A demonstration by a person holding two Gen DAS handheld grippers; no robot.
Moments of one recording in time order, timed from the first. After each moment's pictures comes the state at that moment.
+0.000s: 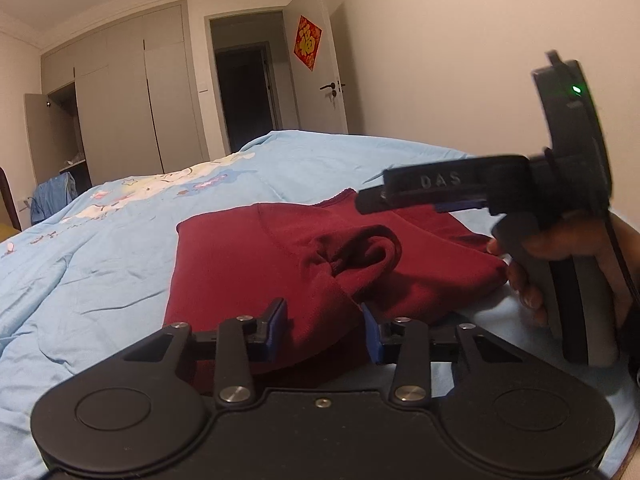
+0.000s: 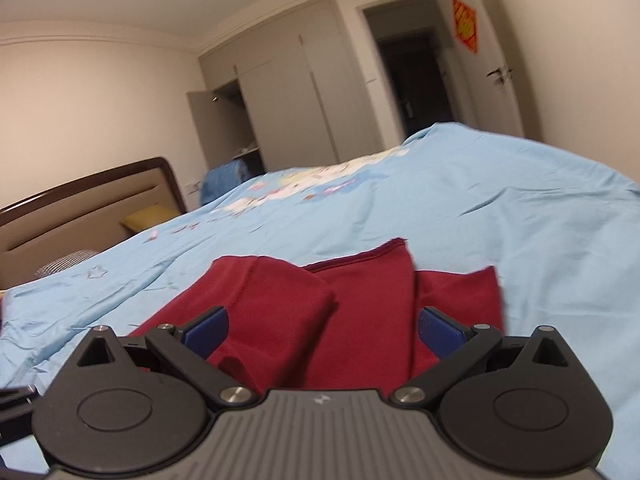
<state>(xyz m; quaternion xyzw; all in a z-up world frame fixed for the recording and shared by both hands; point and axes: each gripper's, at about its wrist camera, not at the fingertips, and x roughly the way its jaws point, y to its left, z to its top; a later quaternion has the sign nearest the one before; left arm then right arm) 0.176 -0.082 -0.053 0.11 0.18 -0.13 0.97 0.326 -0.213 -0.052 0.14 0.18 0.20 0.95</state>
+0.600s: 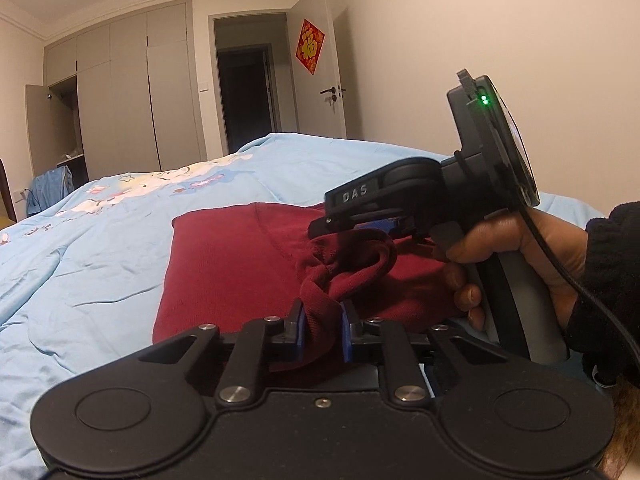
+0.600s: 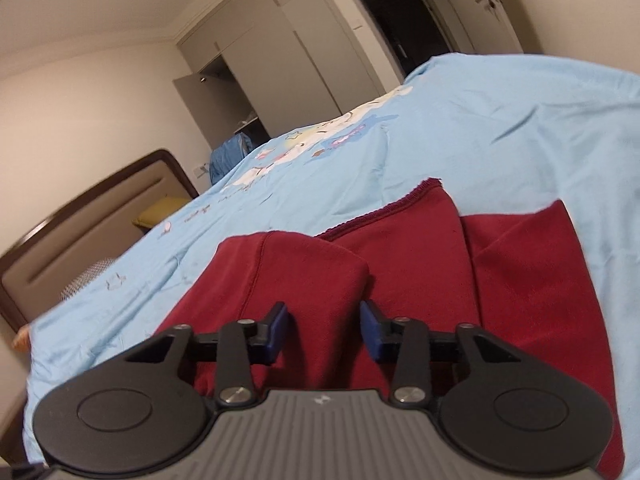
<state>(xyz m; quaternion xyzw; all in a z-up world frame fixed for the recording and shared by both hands) 0.175 -0.081 -0.058 0.09 0.18 -0.13 0.97 0.370 -0.198 -0.073 0.23 0.25 0.21 0.92</state>
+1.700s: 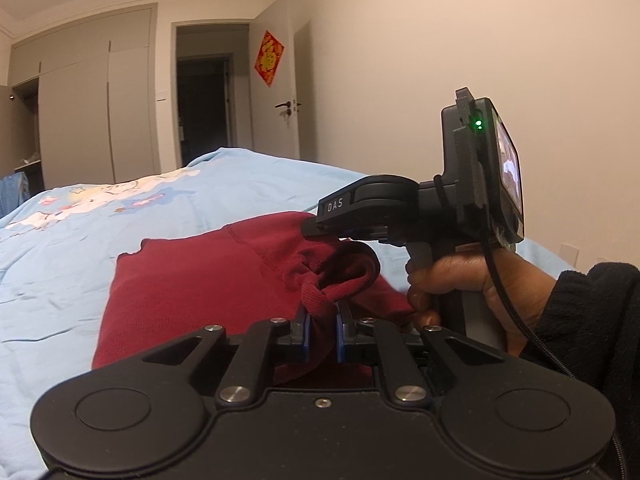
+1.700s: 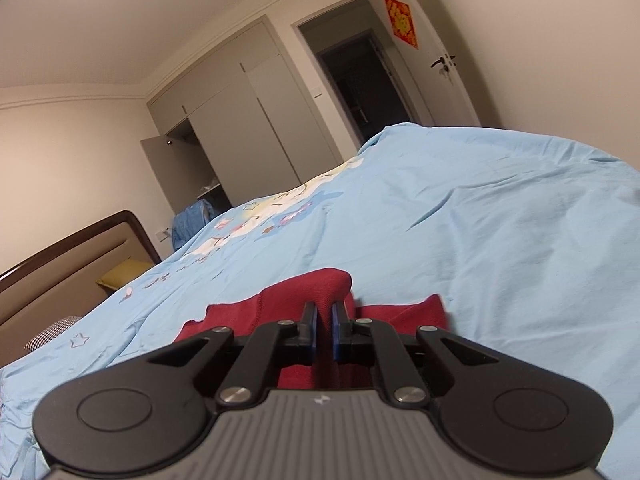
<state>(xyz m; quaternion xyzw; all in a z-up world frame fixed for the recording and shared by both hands) 0.201 -0.113 -0.052 0.07 0.16 -0.21 0.96 0.343 -0.257 -0.055 0.24 0.16 0.13 0.95</state>
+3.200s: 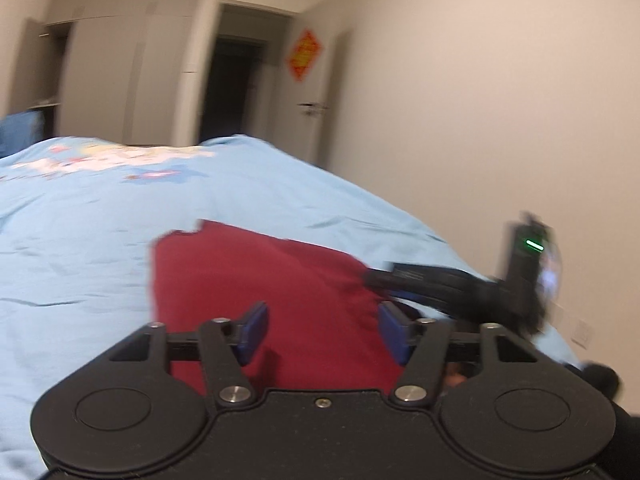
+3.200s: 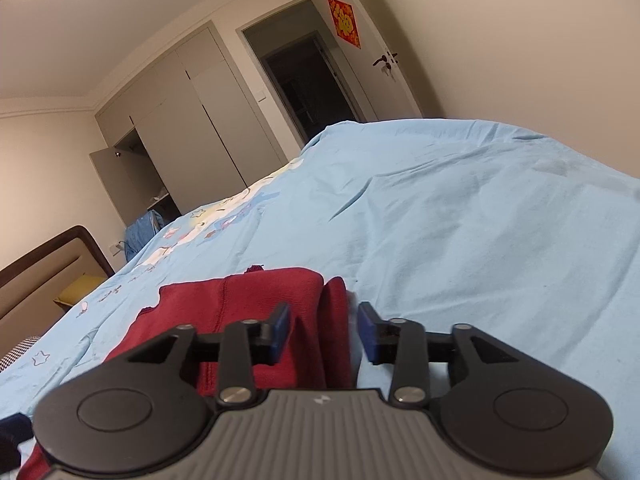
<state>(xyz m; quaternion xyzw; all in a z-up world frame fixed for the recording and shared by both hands) 0.253 -0.053 -0.021 -0.04 0.18 -0.19 0.96 0.323 -0.278 -0.085 0.26 0.18 0.05 0.95</state>
